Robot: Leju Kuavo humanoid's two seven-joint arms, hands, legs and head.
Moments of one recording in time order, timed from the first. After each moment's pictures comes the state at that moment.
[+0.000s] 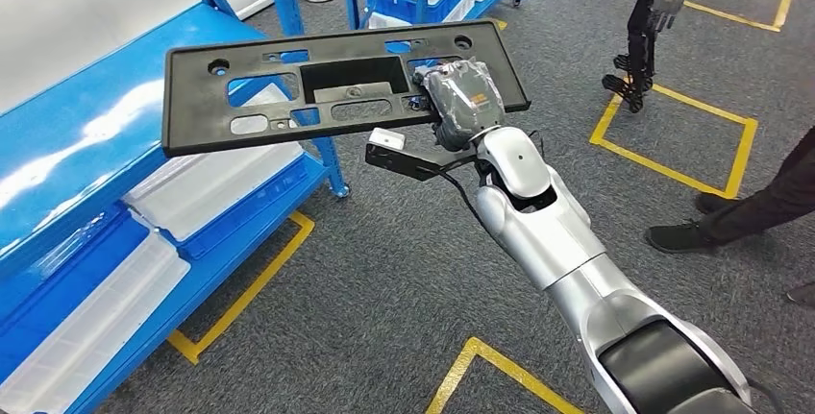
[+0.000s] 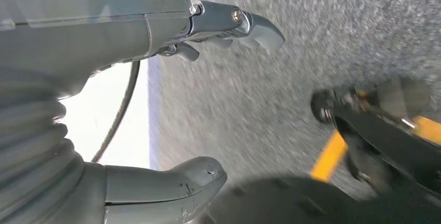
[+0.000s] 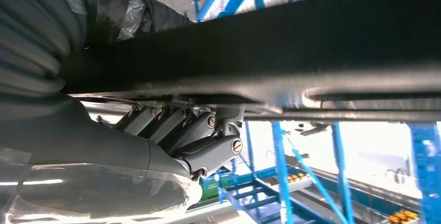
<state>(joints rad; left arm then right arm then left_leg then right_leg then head) -0.03 -0.02 0.39 -0.19 -0.53 -0.12 0.10 -0.91 0.09 0.64 -1.02 1.09 -0.30 0.03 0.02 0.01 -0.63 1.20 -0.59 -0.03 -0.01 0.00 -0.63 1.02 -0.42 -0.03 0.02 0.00</state>
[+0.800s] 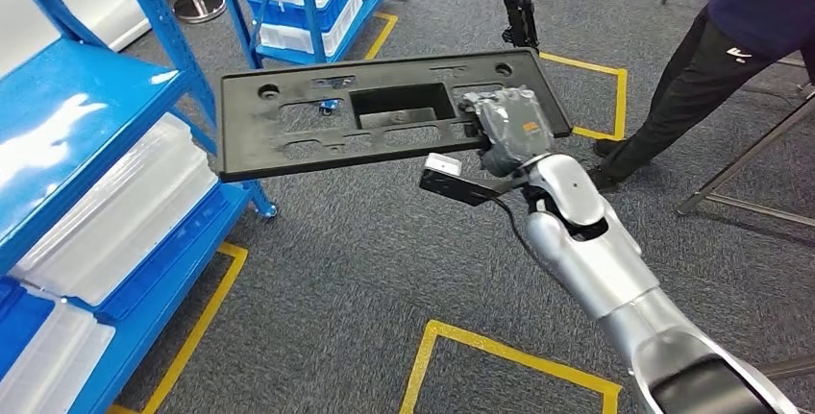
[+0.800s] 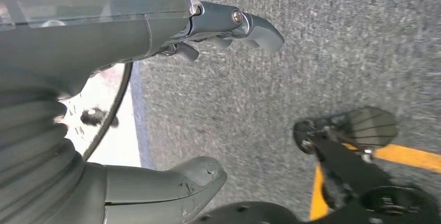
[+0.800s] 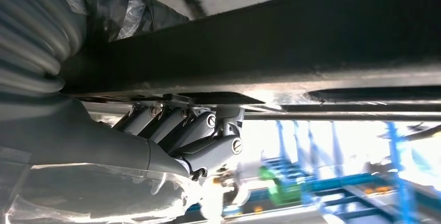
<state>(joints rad) -0.05 -0.01 0.39 -0.19 -0.51 -0.04 0.02 -0.78 -0.13 0.64 -1.23 0.94 -0.28 -0.01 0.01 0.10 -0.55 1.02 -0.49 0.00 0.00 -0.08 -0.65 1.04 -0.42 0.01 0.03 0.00</state>
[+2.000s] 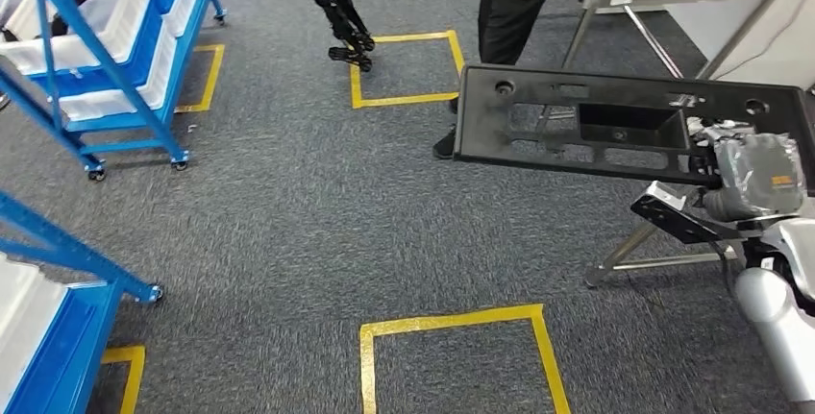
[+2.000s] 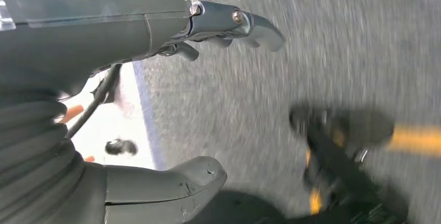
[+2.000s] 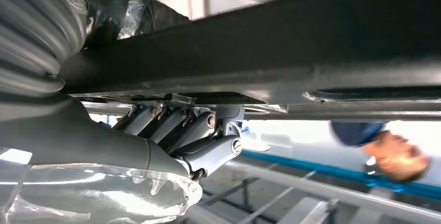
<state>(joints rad) -0.02 -0.05 0.57 -0.19 -0.45 -0.01 0.06 -0.40 -0.60 0.17 -1.47 0.88 -0.32 -0.09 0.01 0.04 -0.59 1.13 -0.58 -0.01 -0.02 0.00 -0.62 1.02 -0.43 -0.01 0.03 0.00</state>
